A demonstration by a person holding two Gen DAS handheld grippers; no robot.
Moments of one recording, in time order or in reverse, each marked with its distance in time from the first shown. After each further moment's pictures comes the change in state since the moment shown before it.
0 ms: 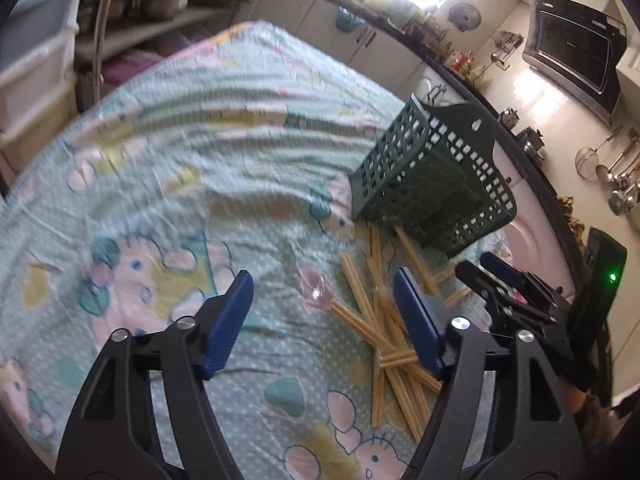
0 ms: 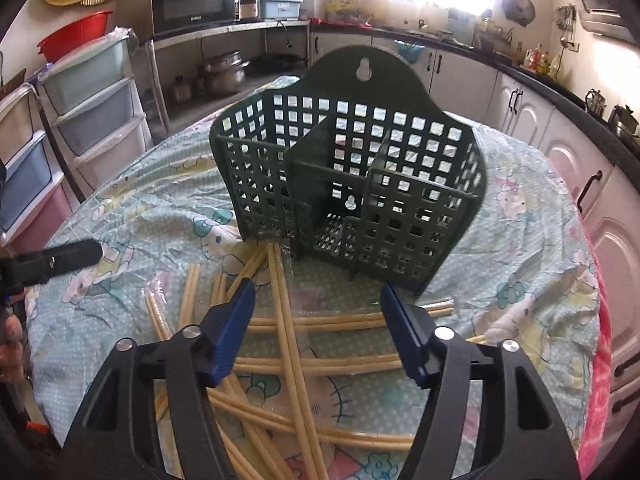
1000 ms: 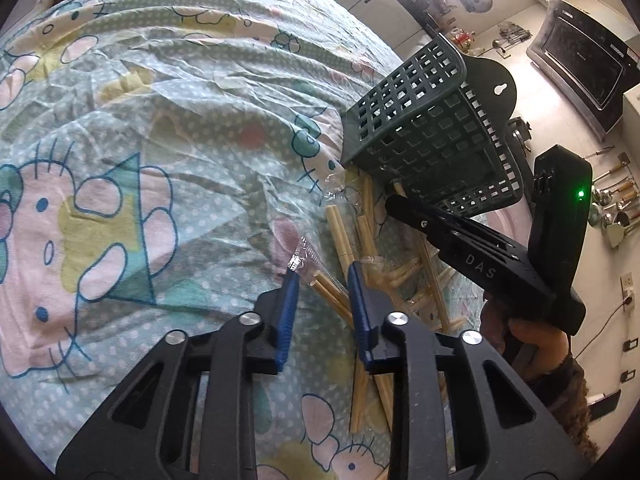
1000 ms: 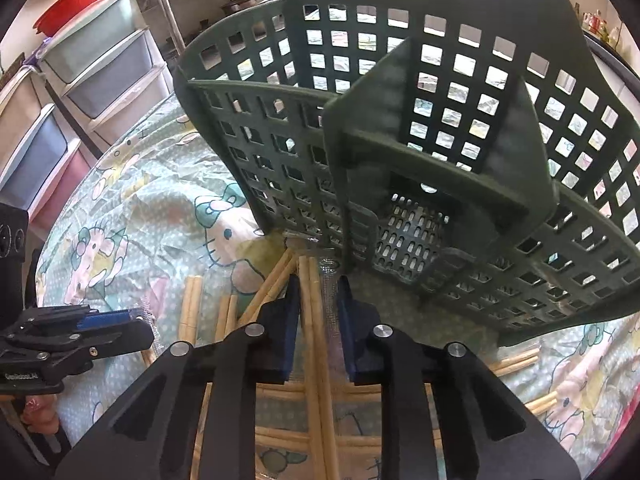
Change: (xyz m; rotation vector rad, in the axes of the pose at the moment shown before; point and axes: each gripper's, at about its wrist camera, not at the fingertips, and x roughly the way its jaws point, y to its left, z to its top) left arm 0.049 0.012 -0.010 -0.111 0.175 -0.132; right arm 0.078 0.012 0.031 -0.029 0.235 0.169
